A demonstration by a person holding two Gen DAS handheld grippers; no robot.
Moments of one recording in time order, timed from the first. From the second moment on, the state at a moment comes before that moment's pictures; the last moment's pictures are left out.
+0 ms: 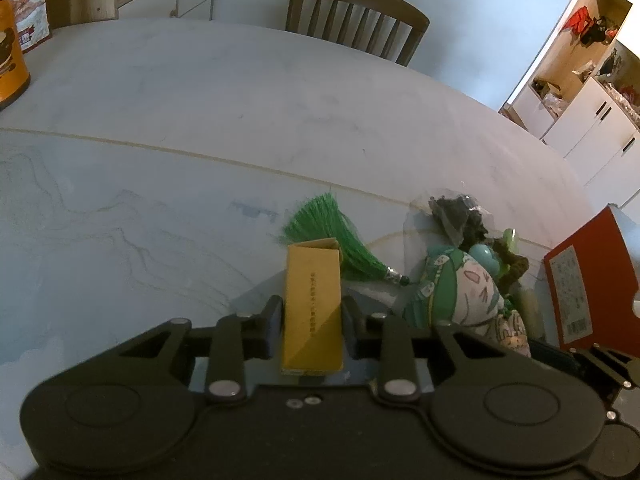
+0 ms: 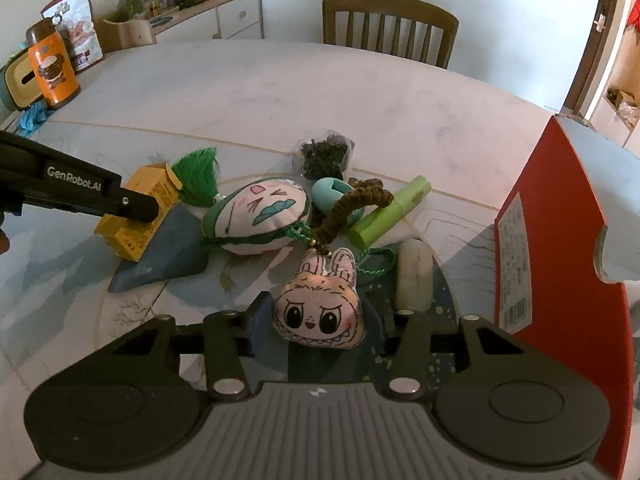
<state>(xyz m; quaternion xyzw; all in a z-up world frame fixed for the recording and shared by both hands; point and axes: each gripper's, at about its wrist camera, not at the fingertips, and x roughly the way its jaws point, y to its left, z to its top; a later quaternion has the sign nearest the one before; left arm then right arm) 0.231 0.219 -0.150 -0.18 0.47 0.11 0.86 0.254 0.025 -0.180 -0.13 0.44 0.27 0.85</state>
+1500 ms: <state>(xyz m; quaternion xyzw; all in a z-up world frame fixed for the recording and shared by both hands) 0.201 0.042 -0.039 -0.08 0.40 -0.09 0.91 0.197 -0.151 -0.041 -0.03 0.38 0.21 0.90</state>
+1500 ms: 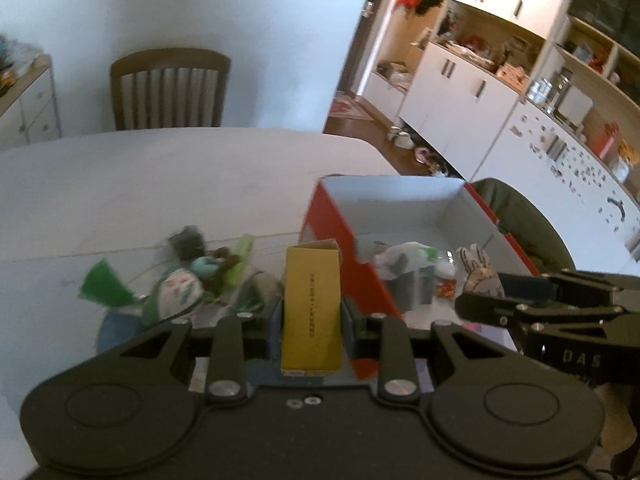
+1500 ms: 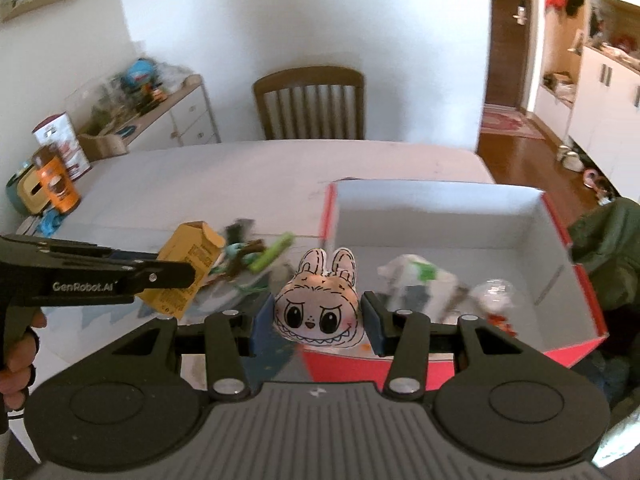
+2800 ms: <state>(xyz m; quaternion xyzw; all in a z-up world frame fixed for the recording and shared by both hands) 0.381 -0.145 -0.092 0.02 0.47 -0.16 0.87 0.306 -0.264 -0.120 -0.05 0.45 0.17 0.87</state>
